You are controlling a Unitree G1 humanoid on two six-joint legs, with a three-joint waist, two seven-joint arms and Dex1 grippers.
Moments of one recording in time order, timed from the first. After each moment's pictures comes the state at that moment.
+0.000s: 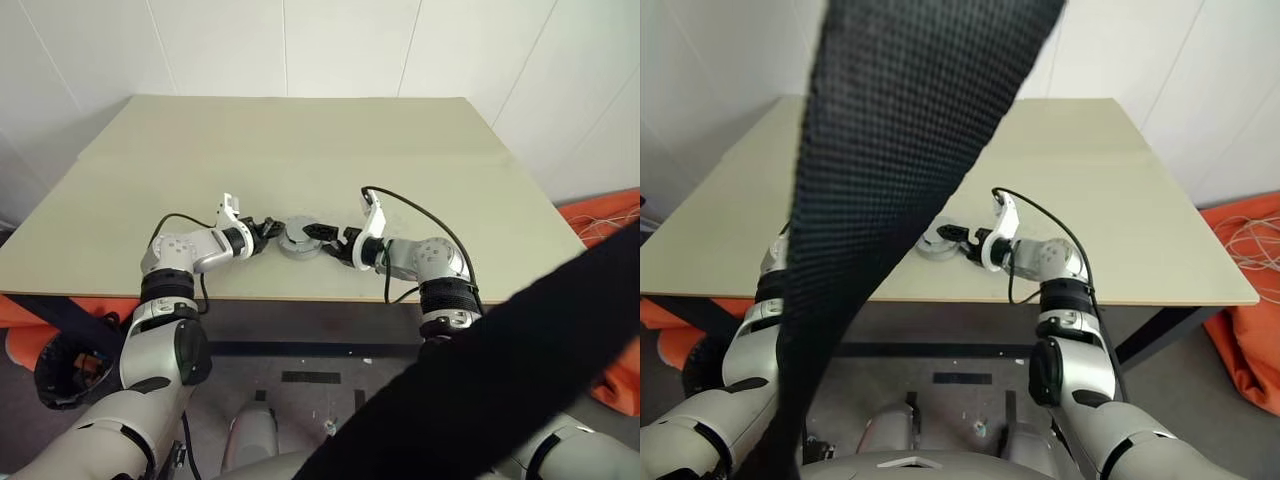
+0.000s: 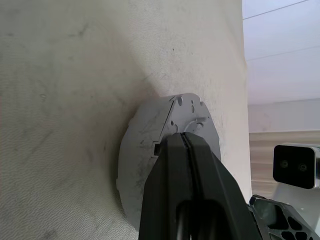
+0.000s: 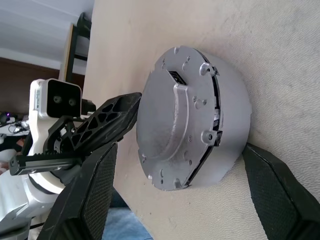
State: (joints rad) left arm -0.81 0.20 0.51 0.73 -0.74 1.10 -0.22; right arm -0.79 0.00 -0.39 0.60 0.55 1.10 0.31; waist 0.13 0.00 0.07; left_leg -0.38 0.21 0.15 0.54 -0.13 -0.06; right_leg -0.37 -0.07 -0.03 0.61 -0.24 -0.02
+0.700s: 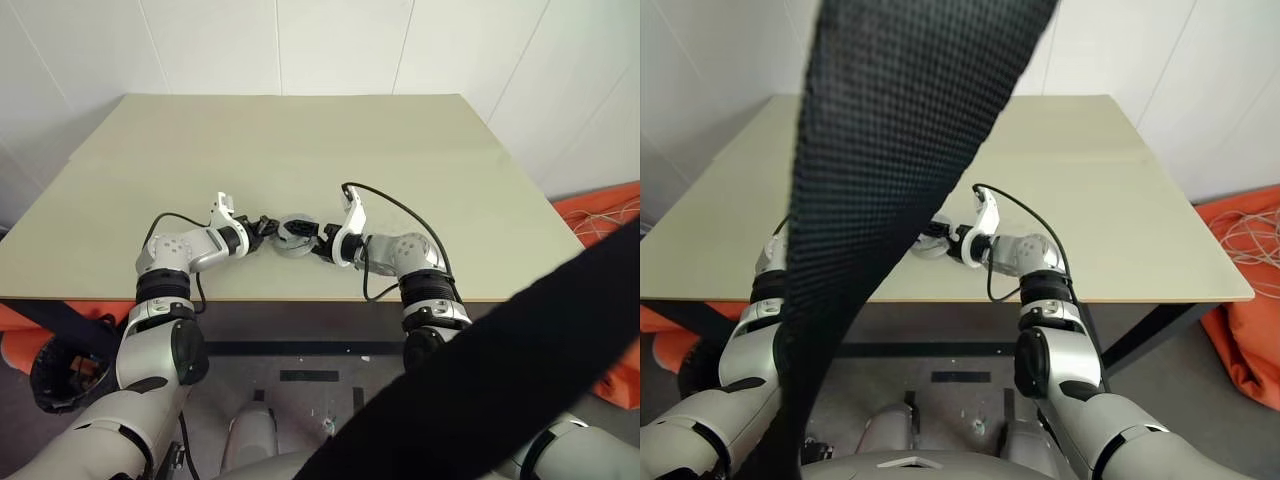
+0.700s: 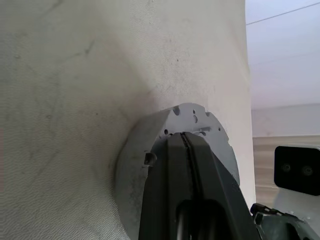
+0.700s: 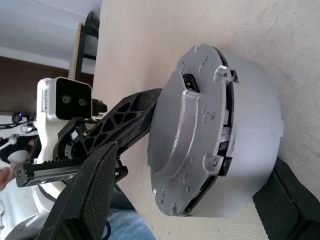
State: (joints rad) left arm -0.81 0.21 0.52 0.73 -0.74 1.08 -0.21; right arm -0.86 0.08 -0.39 0.71 0.56 1.04 0.30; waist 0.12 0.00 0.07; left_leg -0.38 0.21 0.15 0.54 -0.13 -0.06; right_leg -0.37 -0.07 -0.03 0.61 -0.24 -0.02
